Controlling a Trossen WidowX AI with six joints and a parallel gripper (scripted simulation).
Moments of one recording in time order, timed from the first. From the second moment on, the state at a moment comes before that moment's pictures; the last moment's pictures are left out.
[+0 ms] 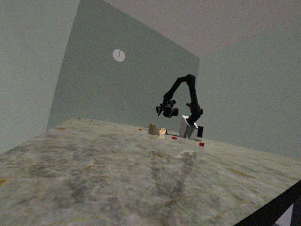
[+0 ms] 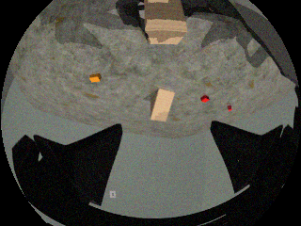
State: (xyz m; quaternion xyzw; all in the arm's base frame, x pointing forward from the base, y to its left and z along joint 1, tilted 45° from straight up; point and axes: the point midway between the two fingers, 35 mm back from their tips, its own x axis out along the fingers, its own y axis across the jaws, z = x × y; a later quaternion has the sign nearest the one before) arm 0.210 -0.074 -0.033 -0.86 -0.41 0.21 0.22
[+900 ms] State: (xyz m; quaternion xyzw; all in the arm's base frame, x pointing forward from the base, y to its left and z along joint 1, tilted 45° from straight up) arm 0.146 -0.067 -0.135 -0.86 -0.41 0.23 0.20
